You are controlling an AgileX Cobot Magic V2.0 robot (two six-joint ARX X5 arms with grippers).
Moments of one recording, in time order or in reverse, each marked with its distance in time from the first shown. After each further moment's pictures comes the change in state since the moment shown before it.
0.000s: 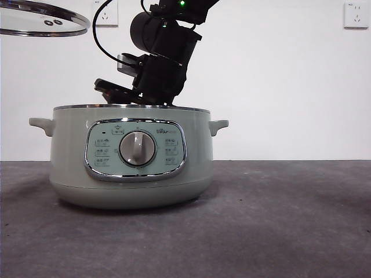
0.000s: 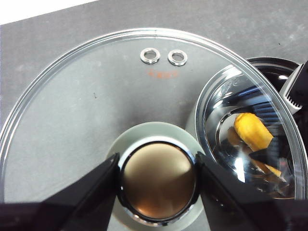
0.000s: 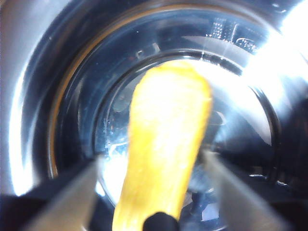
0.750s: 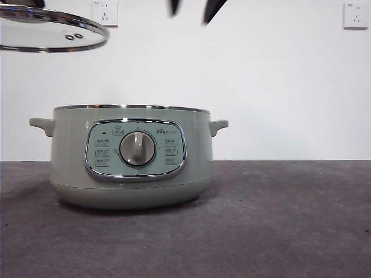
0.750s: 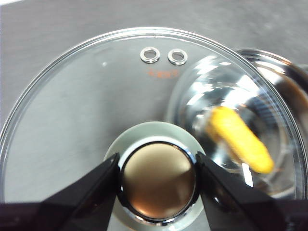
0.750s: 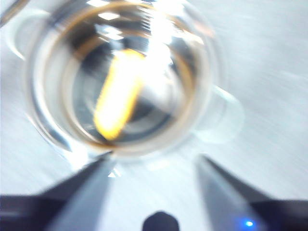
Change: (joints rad) left arm -0.053 0.072 0.000 0.006 0.068 -0.001; right arm 0.061 -0.446 0.094 -0.445 0.344 -0.069
